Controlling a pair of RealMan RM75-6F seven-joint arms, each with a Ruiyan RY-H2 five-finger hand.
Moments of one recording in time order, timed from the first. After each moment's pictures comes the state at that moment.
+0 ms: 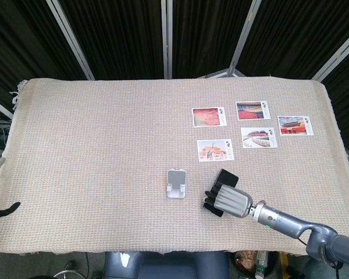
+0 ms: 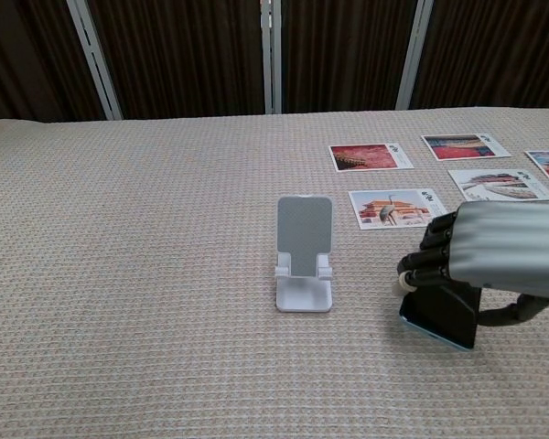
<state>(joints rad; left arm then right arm) -0.06 -0.97 -0.06 -1.82 1.42 1.48 0.05 0.72 -1.42 -0.16 -1.12 -2.07 1.20 -0.12</state>
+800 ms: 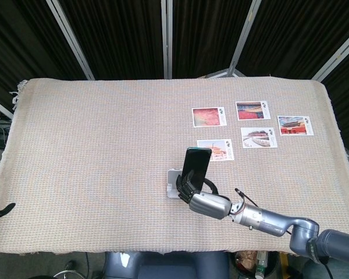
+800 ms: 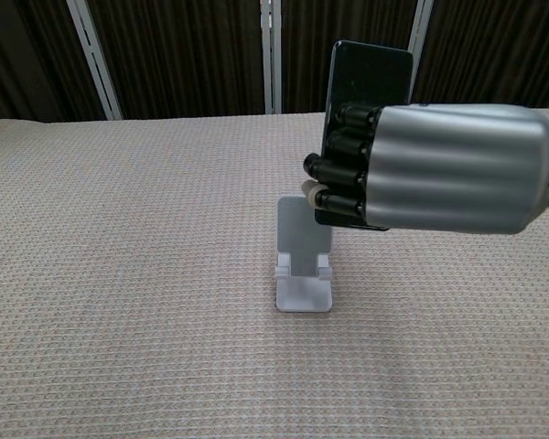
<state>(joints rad) -0.04 -0.93 -0.05 -1.82 1.45 1.50 -0.06 0.76 -1.35 0.06 -1.43 -2.17 1.12 -1.09</state>
